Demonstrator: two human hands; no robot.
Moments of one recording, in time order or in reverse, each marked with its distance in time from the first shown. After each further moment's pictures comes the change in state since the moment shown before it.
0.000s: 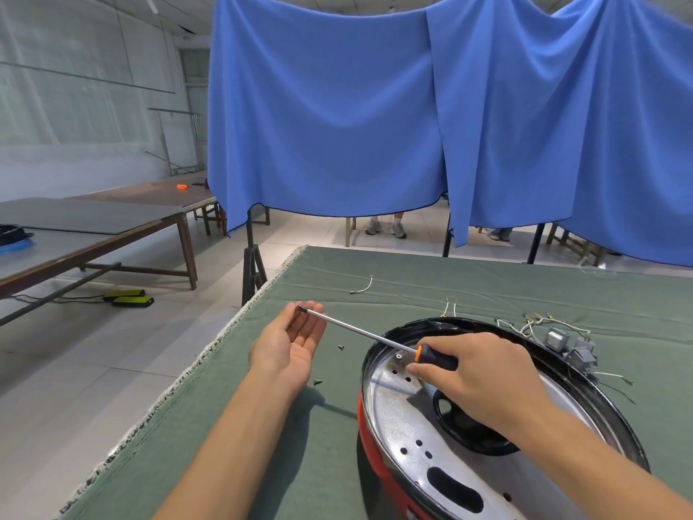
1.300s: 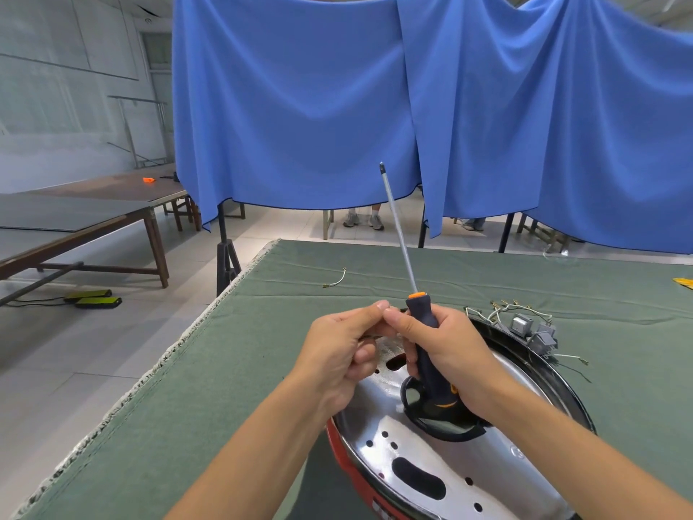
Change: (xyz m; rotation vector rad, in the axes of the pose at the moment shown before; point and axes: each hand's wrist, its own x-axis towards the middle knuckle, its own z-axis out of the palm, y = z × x) left_hand -0.052 -0.056 0.045 0.579 -0.401 -0.134; right_hand 0.013 -0.007 -0.003 1.253 -0.067 0.335
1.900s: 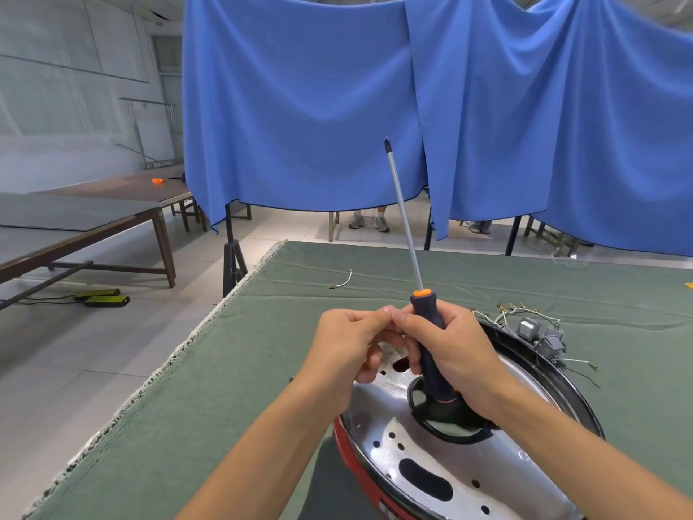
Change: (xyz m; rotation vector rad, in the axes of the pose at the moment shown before) left_hand -0.006 0.005 -0.001 0.245 0.025 0.092; right_hand 0.000 0.000 0.003 0.021 -0.022 -0.131
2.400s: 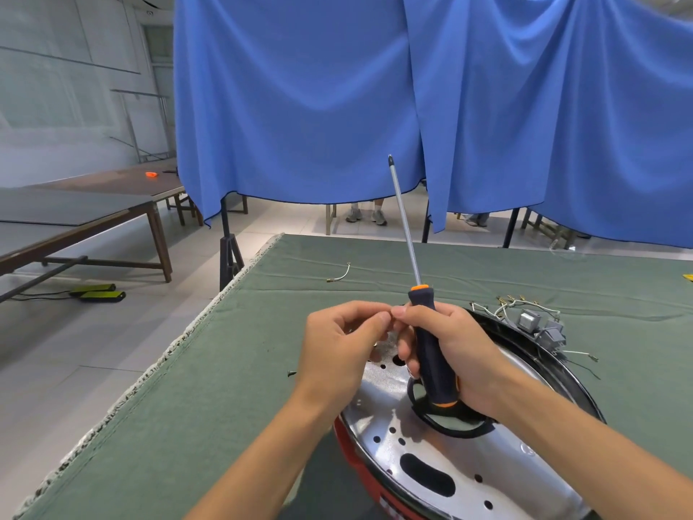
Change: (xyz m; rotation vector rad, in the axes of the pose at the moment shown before) left_hand -0.008 -0.017 -0.008 0.187 0.078 0.457; right_hand 0.000 -0.003 0.000 0.174 -0.083 0.257
